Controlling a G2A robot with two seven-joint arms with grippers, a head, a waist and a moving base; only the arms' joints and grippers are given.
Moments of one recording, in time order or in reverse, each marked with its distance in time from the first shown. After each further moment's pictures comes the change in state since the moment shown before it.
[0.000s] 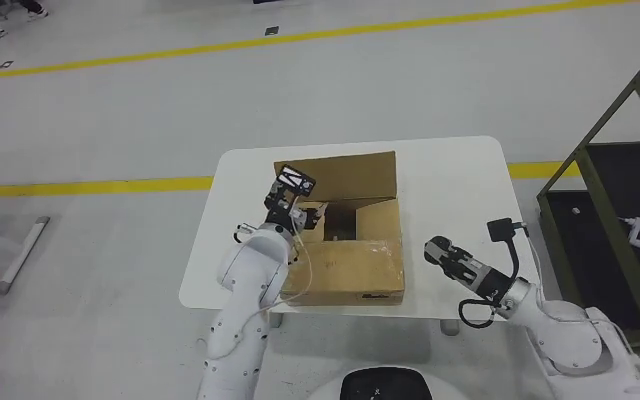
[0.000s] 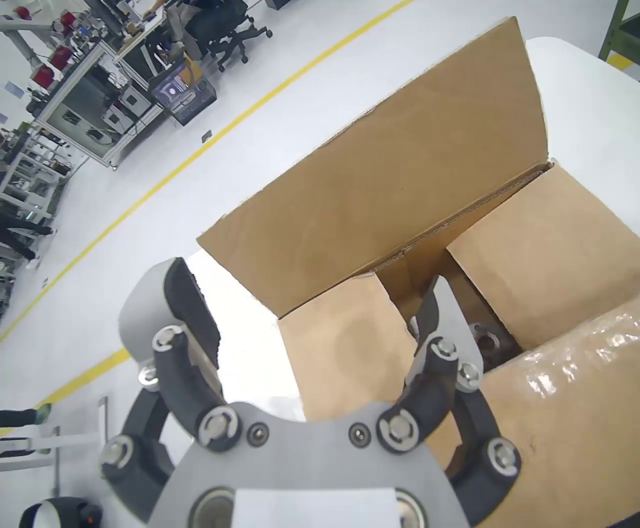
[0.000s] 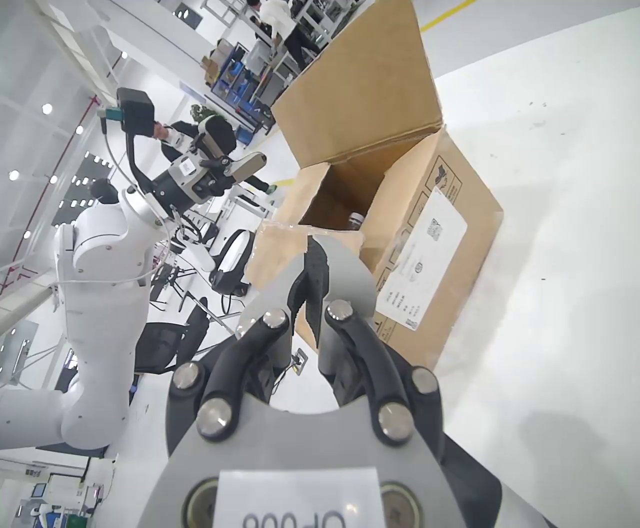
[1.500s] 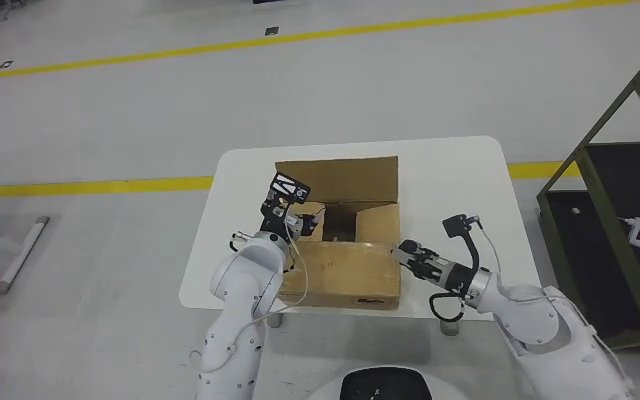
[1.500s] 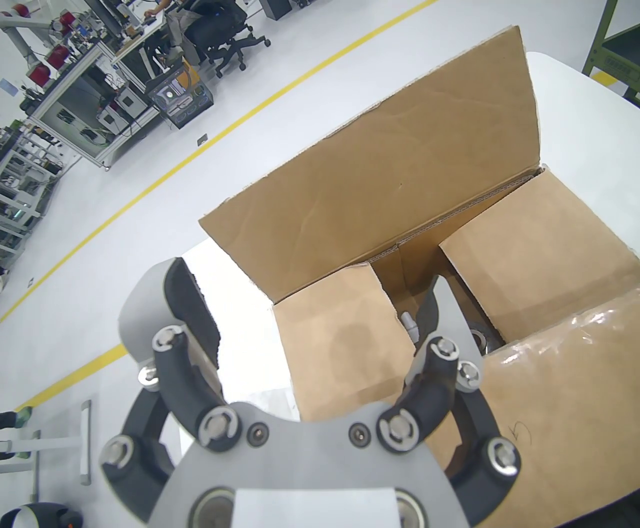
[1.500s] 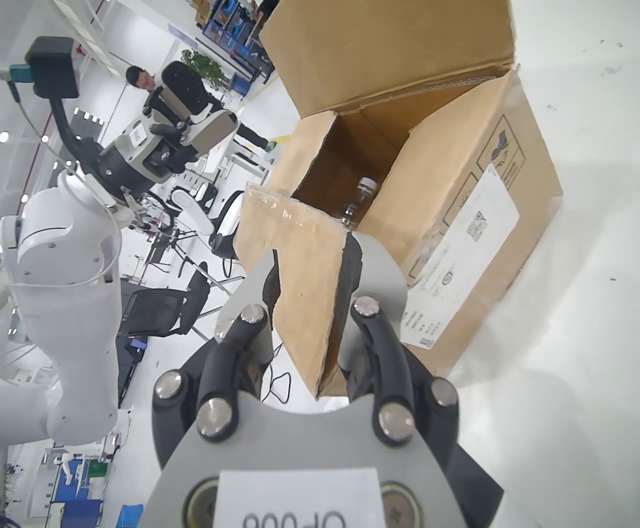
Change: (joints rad) left arm 0.041 0.007 -0.018 -0.042 -0.018 -0.007 0.010; right arm 0.141 0.024 -0.155 0.119 -0.011 0.036 0.068
